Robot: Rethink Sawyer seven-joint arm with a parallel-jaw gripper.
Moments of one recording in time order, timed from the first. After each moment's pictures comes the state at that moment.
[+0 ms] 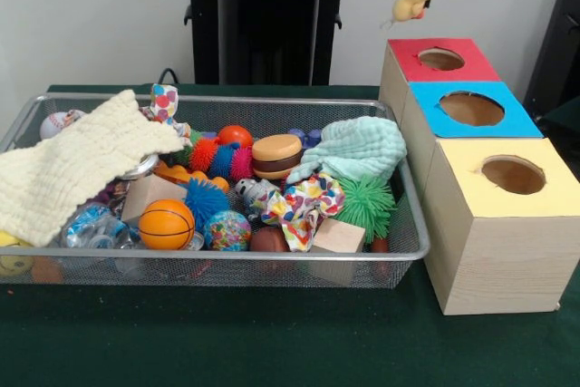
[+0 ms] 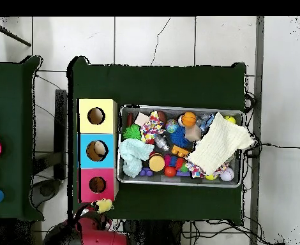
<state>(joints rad) 0.33 -0.96 -0.25 2.28 0.24 0.33 2.19</state>
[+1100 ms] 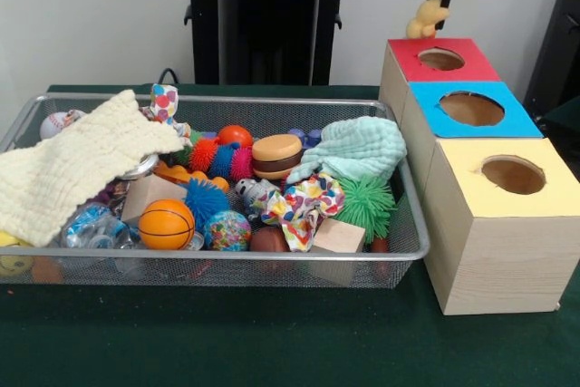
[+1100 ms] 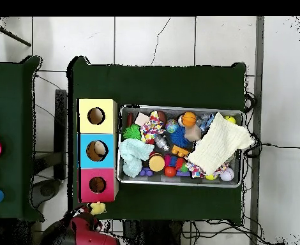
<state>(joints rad) 0.39 -0.84 -0.18 2.34 0.48 0.19 2.27</state>
